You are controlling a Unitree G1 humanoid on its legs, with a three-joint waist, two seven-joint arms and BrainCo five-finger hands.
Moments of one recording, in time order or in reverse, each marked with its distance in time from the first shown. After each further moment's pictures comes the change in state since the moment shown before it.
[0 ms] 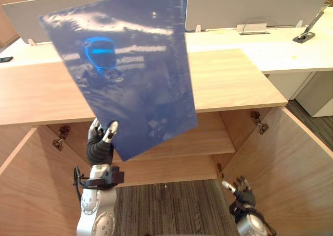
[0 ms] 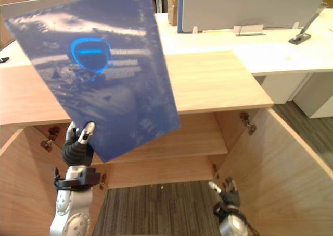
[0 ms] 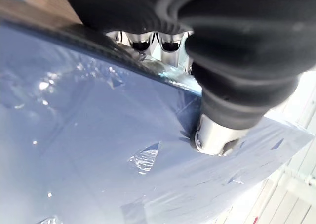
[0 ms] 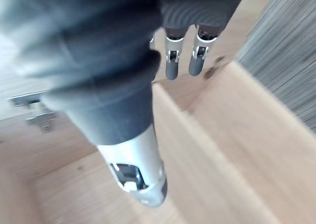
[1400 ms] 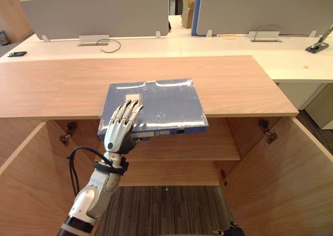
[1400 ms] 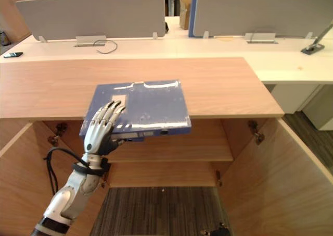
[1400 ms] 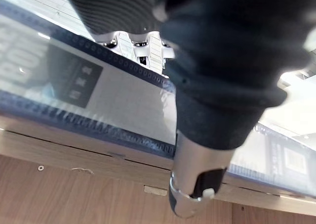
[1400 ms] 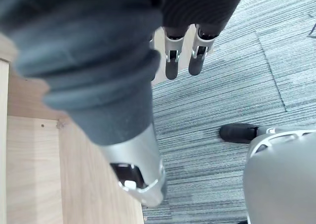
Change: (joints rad) left arm -0.260 0.310 -0.157 0.251 1.606 0.149 0.426; right arm -0.156 -0.021 -0.048 0.825 -0.567 0.095 -0.091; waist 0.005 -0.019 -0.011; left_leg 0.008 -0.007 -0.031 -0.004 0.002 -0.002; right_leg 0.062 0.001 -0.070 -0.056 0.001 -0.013
